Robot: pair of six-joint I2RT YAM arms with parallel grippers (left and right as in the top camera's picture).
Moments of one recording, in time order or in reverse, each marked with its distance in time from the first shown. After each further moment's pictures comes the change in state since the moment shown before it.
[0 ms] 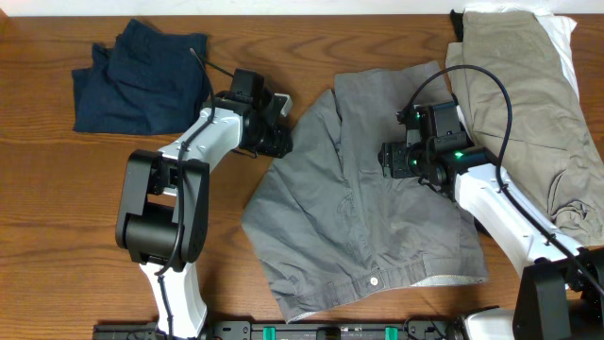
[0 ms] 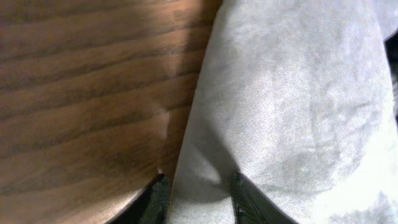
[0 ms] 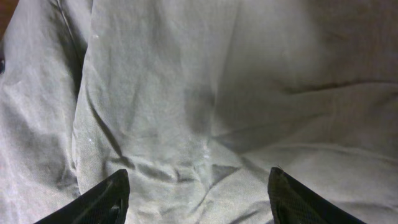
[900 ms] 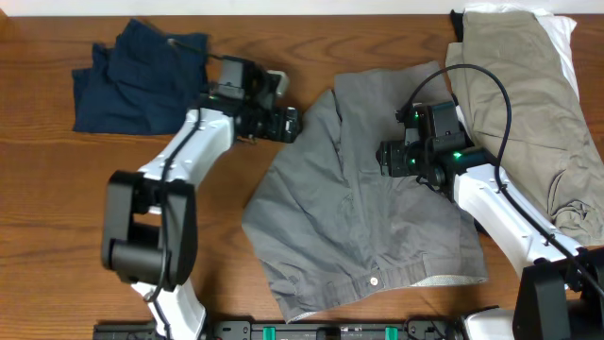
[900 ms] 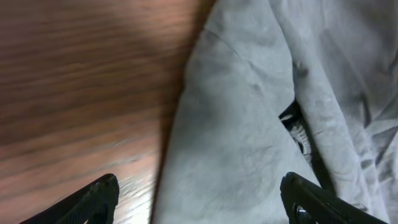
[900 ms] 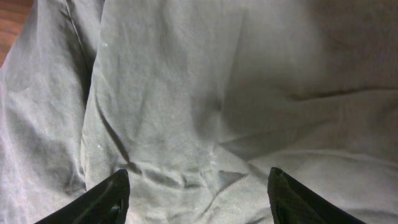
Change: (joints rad) left arm 0.000 -0.097 -0.010 0.110 0.035 -0.052; right arm 0.008 0.000 0.000 0.020 -0.004 0.015
